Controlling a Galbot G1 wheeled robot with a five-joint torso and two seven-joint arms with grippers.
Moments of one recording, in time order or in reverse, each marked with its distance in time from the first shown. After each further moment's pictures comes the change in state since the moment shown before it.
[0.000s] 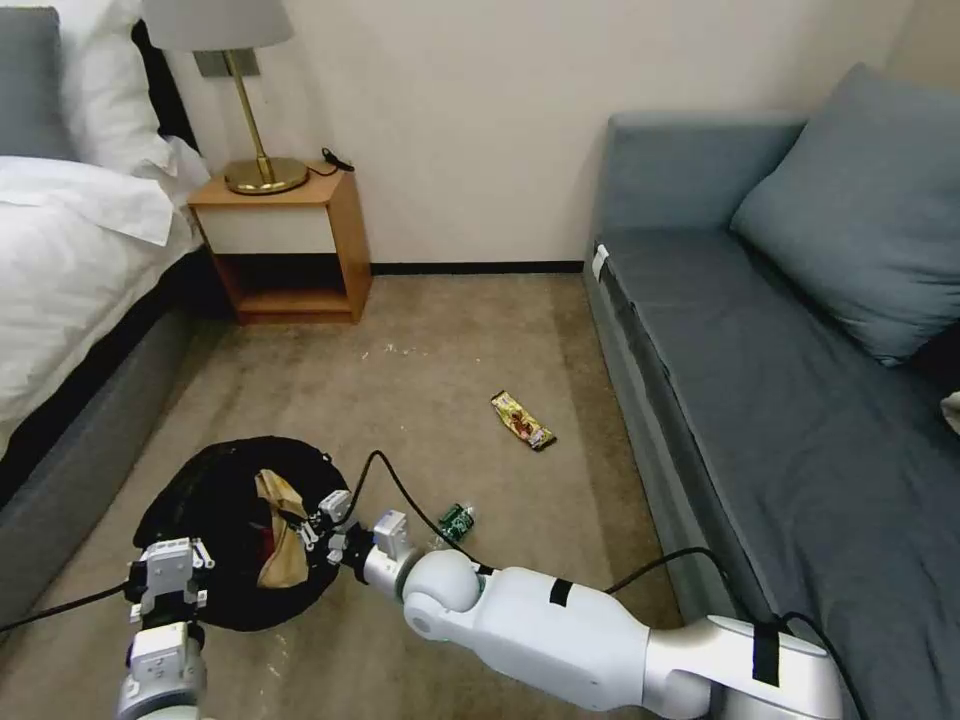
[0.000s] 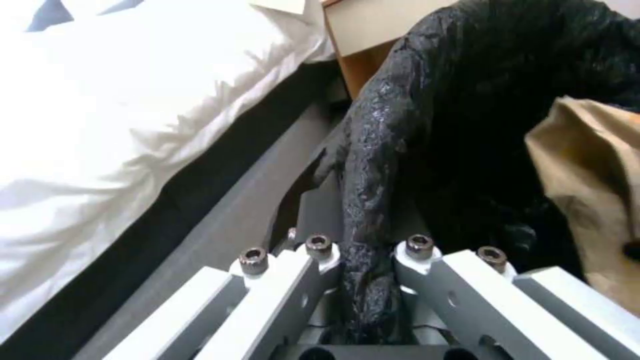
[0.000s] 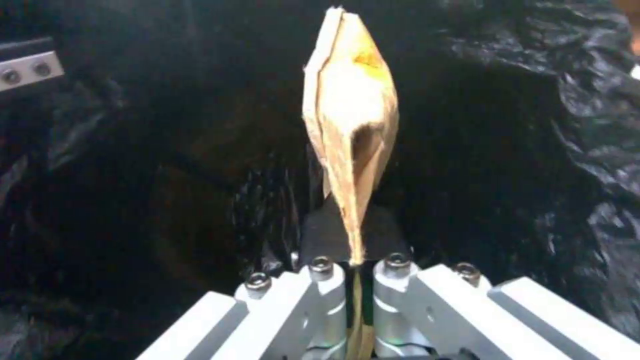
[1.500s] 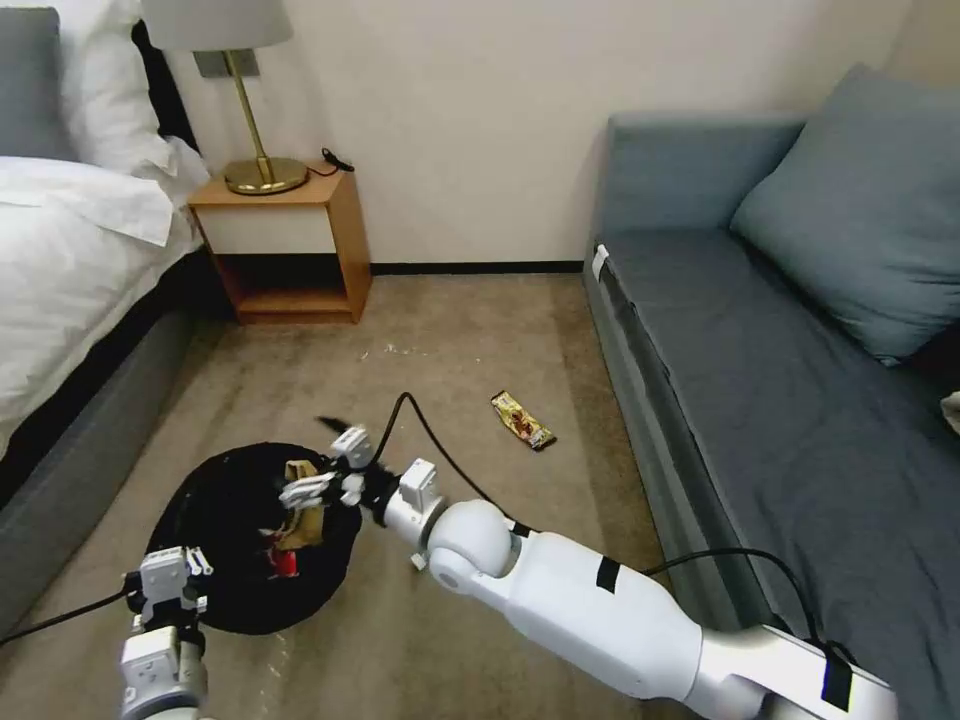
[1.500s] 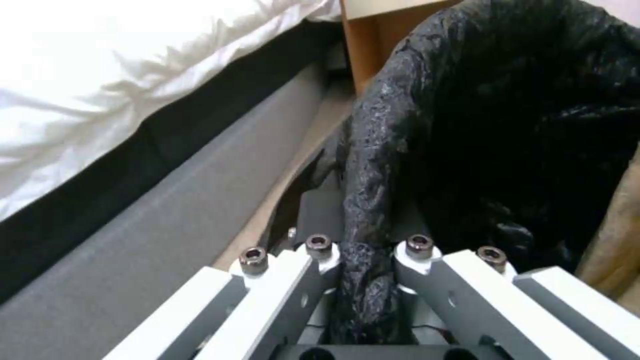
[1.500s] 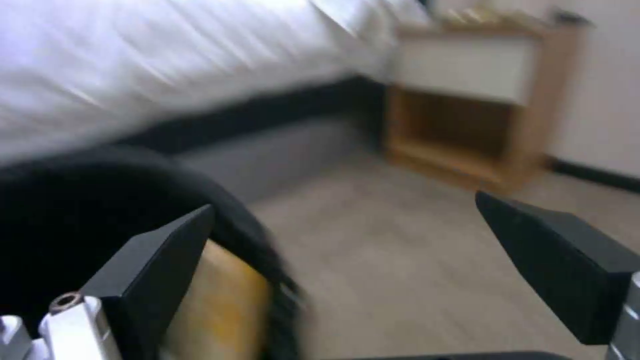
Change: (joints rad) left arm -0.016 0.000 -0.015 0.052 -0.160 0.023 0.002; right arm -0.060 -0.165 0.242 0.292 -0.304 -0.212 0.138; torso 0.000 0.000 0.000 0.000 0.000
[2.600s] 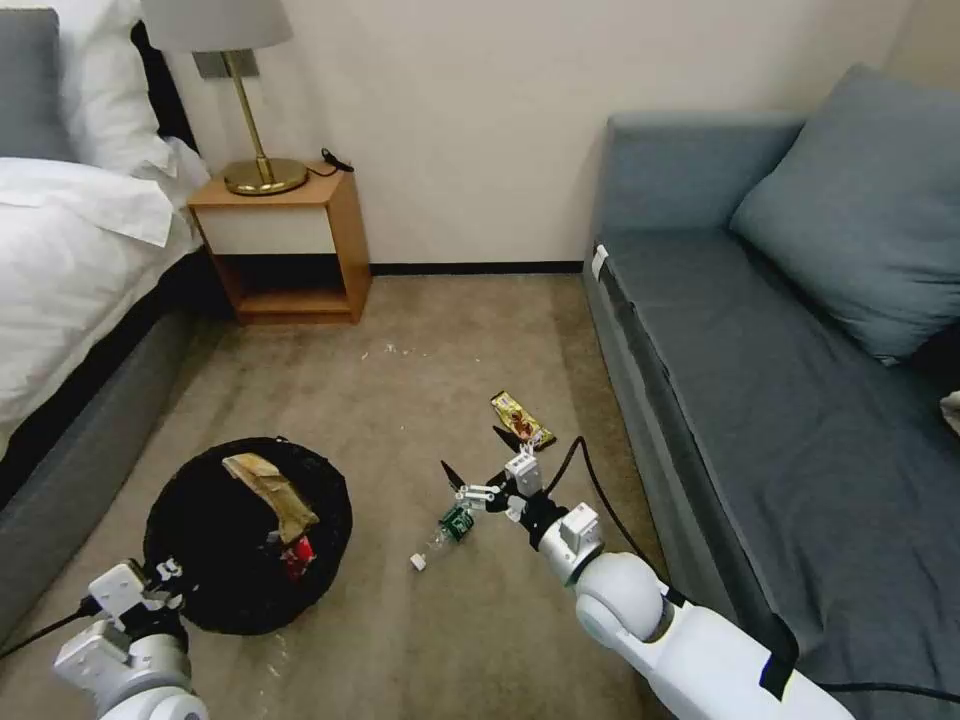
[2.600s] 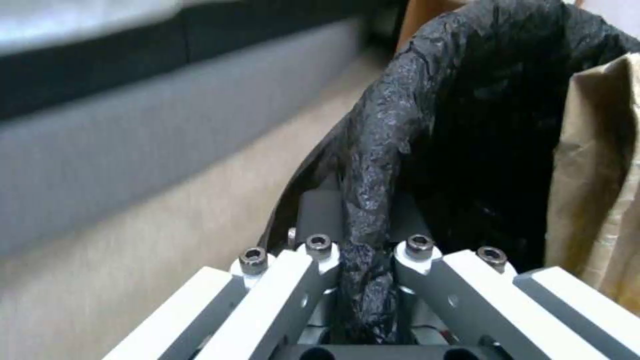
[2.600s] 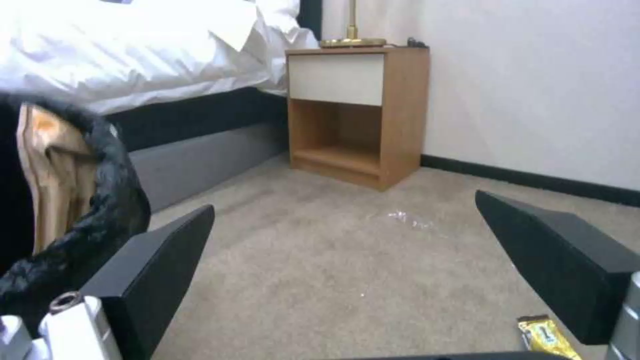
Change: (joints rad) left arm -0.007 0.033 -0.020 -0.076 -0.429 0.147 -0.152; right arm -0.399 -0.262 0.348 0.168 -0.128 0.271 -0.137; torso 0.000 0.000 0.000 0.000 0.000
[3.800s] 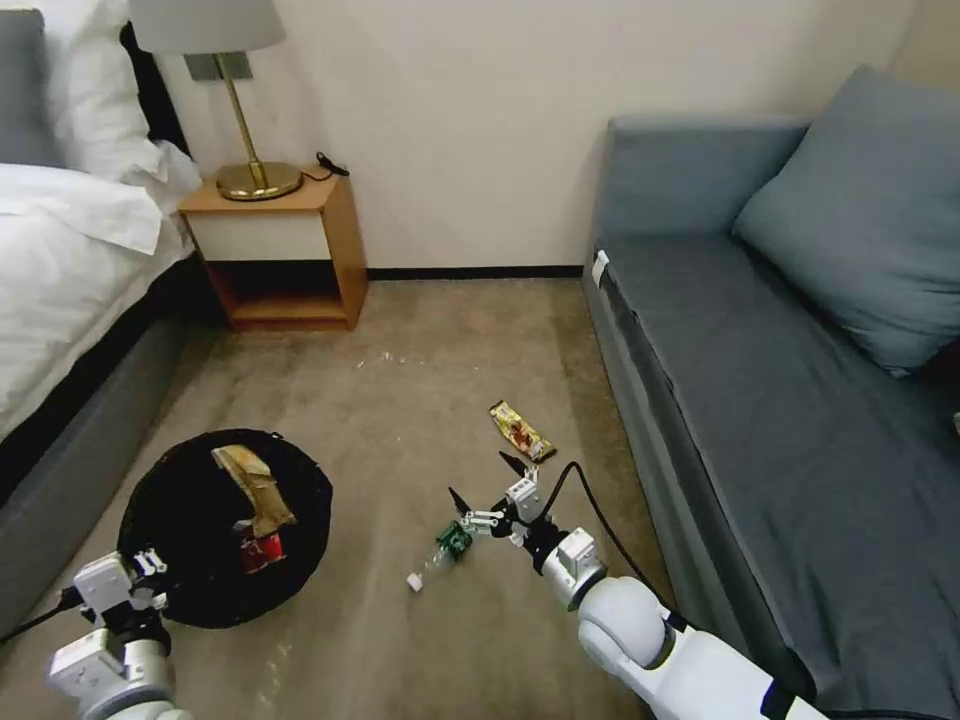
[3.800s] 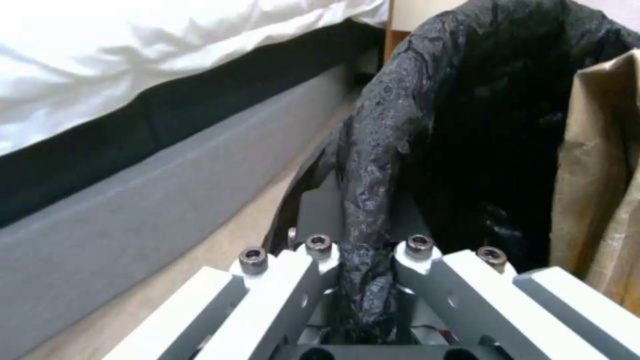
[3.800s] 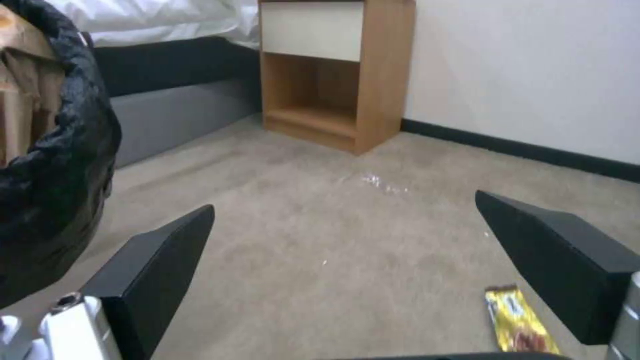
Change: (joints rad) left arm 0.004 0.007 -0.014 0.026 0.137 -0.074 0.041; right arm -0.019 0.010 -0.017 -0.043 -0.052 -0.051 0.032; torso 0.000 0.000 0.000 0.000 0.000
